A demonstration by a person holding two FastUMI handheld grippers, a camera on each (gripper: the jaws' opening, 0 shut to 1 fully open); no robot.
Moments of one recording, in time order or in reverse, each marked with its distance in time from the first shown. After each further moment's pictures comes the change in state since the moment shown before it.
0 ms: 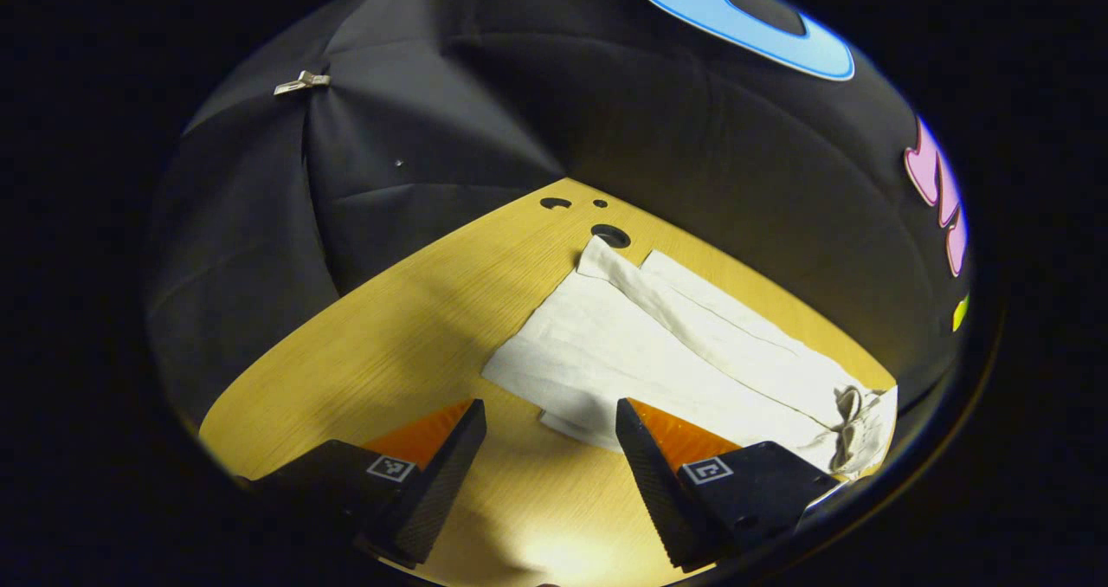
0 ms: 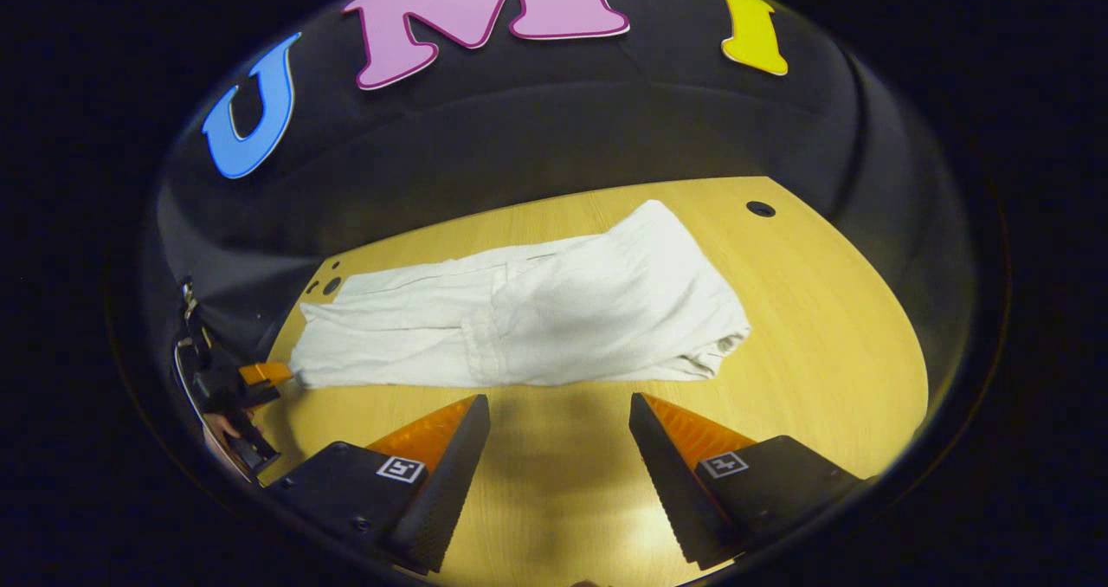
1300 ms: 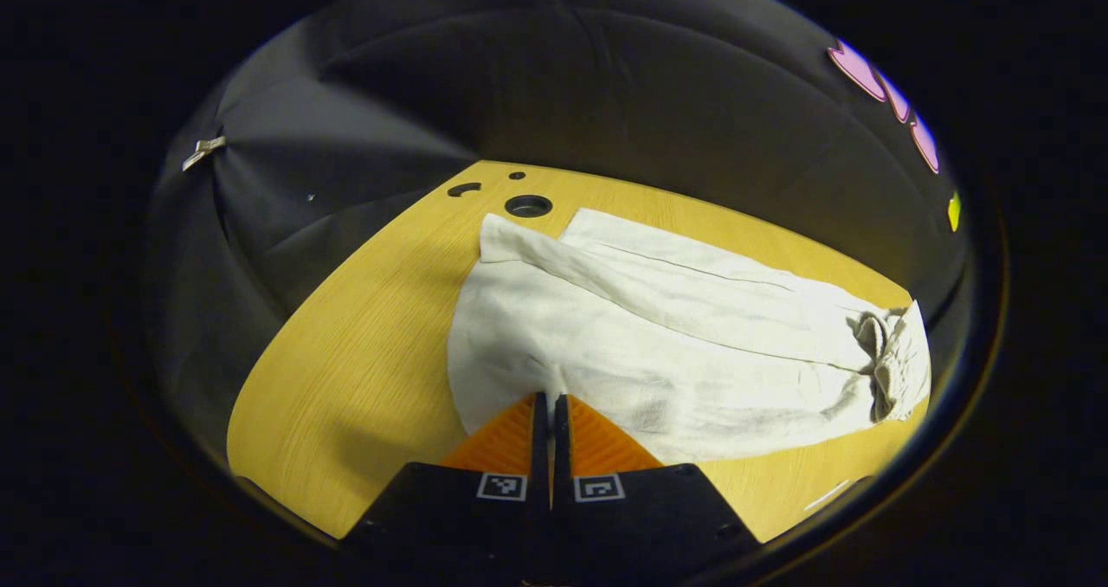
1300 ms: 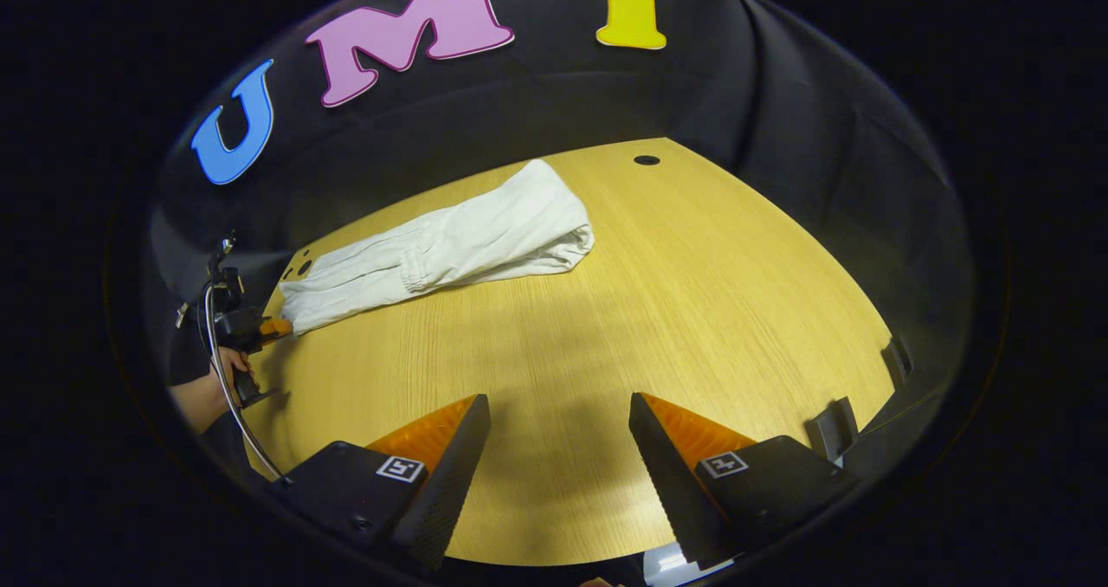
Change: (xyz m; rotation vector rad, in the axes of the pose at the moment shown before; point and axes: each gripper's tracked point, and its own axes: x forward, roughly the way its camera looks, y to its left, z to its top) left arm 0.031 -0.055 -0.016 0.264 0.079 -0.121; right arm -0.106 -0.091 -0.078 0.125 0.014 -0.136
